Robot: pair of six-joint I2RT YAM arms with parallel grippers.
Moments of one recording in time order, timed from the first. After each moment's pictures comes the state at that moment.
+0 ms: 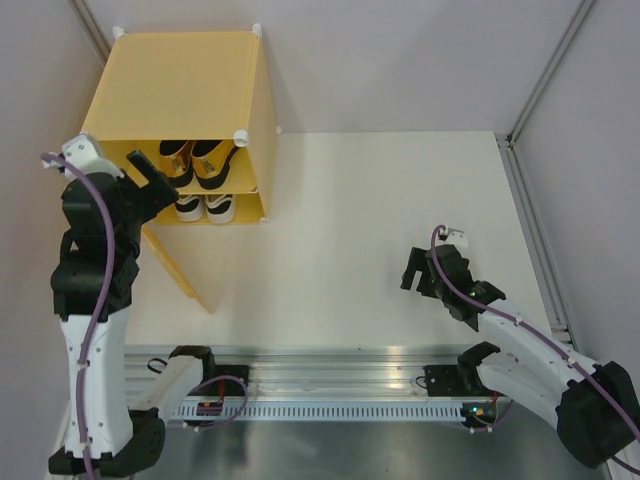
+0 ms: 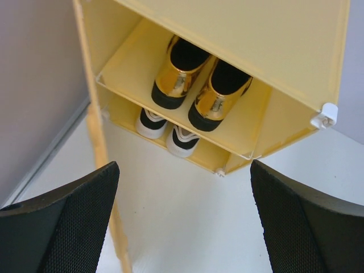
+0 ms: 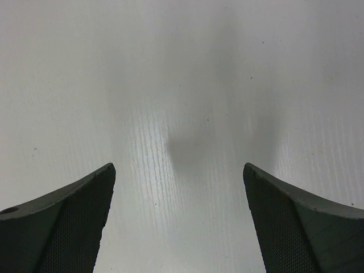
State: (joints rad) left arm -0.03 0.94 1.52 -0.87 -0.32 -0.38; right arm 0.48 0.92 0.44 -0.34 0.28 0.61
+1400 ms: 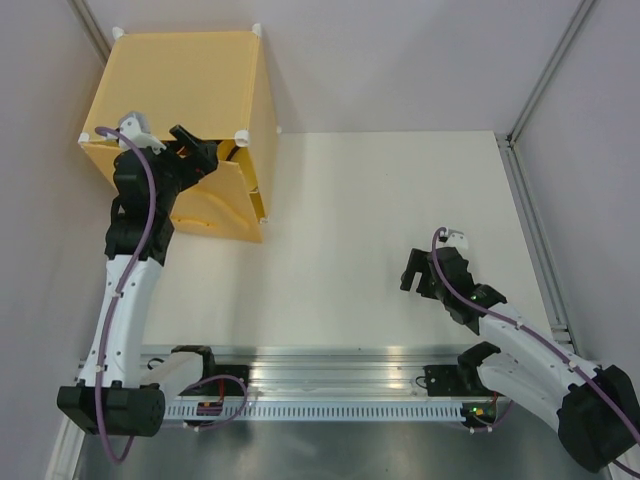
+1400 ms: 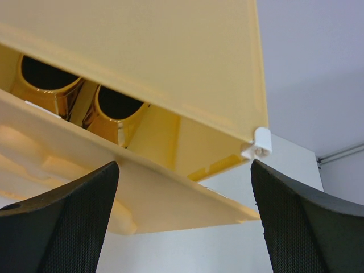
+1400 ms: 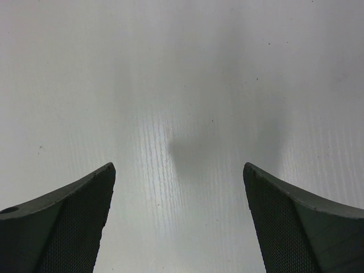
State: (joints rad) left arm -0.03 1.05 1.23 -0.35 -0.03 -0.52; right arm 0.48 0.89 0.41 -0.30 0.26 0.61
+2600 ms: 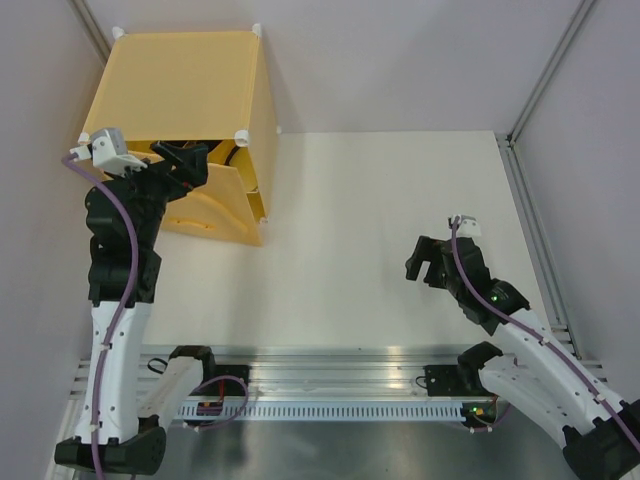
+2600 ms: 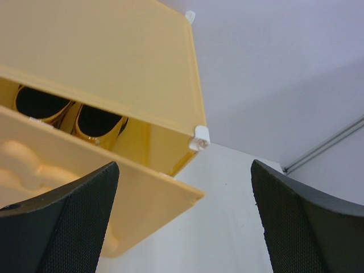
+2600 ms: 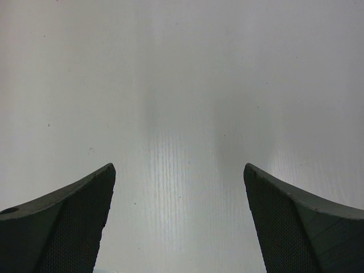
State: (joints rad) left arm -0.03 0.88 1.19 -0.21 0.04 -0.51; right arm 0.48 0.76 0.59 -0.49 0.25 0.56
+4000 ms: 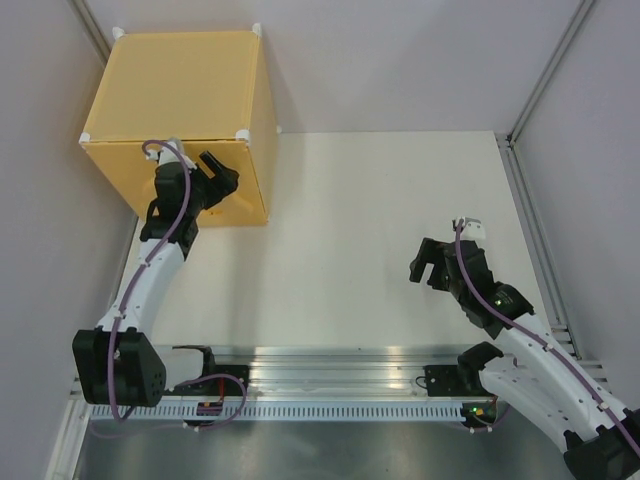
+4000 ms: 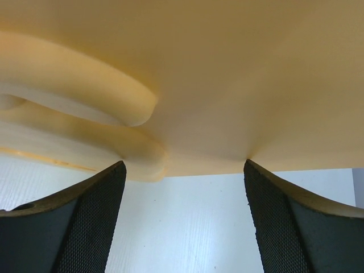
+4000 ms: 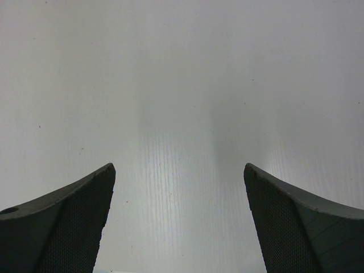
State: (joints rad) left arm -0.04 1.23 0.99 -0.10 0.02 -0.57; right arm 0.48 0.72 0.59 -0.54 0.29 0.56
